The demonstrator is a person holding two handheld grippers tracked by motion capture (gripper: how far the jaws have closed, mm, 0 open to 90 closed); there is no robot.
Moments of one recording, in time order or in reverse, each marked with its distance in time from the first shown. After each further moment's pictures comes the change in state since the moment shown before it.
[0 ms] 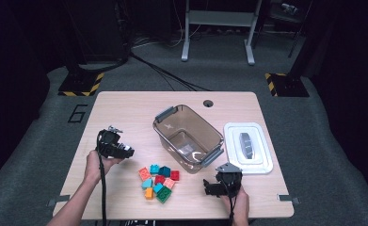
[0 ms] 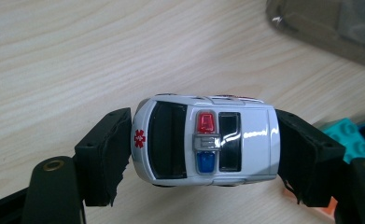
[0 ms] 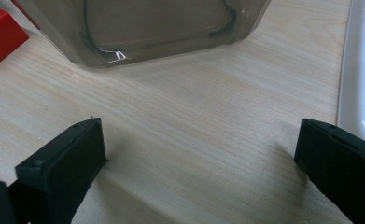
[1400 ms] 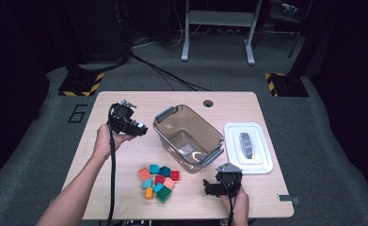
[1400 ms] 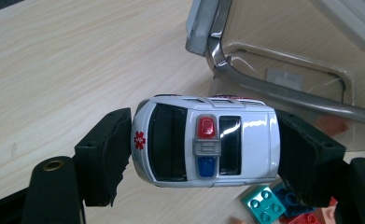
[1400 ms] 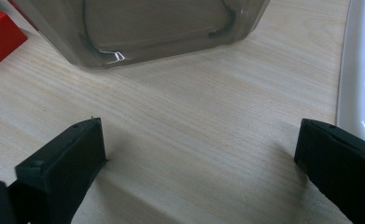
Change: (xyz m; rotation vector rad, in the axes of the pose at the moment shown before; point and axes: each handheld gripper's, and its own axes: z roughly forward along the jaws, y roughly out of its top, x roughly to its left) left arm -0.036 0.090 -0.038 -0.050 -0.044 0.121; right arm 0.000 0.000 0.000 0.002 -0.003 -0.003
